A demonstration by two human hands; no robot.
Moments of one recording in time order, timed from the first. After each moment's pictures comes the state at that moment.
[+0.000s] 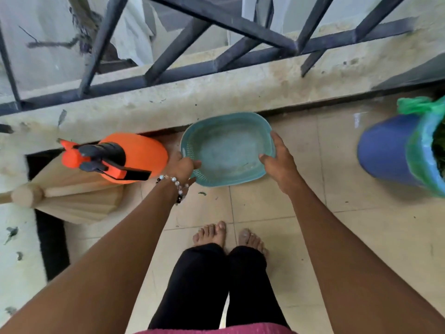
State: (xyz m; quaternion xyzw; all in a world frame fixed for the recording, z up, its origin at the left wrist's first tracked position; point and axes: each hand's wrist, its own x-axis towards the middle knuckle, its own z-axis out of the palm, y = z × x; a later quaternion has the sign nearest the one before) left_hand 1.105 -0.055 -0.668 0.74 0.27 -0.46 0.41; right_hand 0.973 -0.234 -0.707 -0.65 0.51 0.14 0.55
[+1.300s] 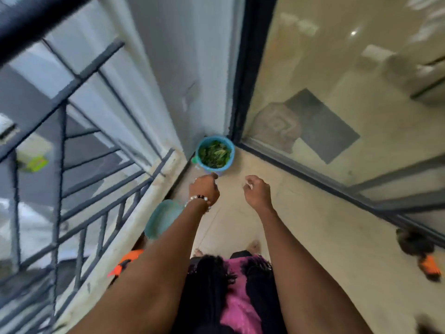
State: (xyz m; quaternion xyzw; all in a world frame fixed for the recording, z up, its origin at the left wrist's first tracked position) left_hand 0.846 -0.163 -0.129 0.70 -0.64 -0.31 -0.03; right_hand 0.687 -0.147 -0.150 -0.47 0.76 -0.18 0.40
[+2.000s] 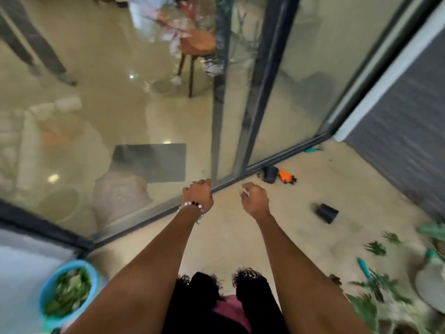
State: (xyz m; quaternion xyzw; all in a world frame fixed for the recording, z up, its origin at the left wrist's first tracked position) left_hand 0.377 -0.130 -0.077 0.24 -0.95 -0.15 -0.10; right_hand 0.287 0.023 -0.102 -0.14 0.93 -0.29 0.17
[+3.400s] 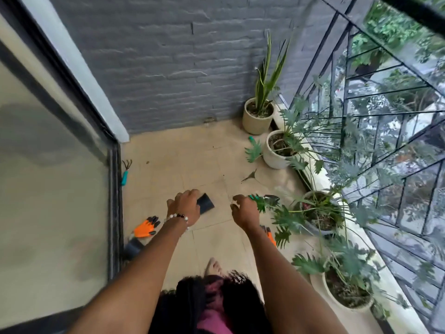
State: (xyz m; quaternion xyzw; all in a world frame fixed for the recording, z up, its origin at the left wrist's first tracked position) left_hand -0.164 0.237 -0.116 -0.36 -0.90 -0.03 -0.23; right_hand -0.026 0.363 -0.145 0.46 0.82 -0.34 0.03
